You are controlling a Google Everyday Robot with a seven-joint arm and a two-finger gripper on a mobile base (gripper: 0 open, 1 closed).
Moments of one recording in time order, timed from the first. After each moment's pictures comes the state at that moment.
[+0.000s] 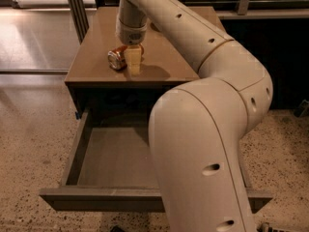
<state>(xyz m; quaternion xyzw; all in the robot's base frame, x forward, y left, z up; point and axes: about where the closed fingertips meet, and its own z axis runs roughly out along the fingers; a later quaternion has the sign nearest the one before) 0.749 0.082 0.838 -0.81 0.56 -0.01 0.17</state>
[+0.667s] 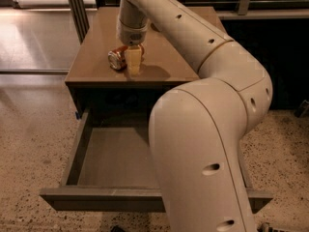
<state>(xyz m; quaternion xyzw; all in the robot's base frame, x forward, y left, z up) 0.750 0.082 0.837 -0.81 0.56 -0.01 0.16</state>
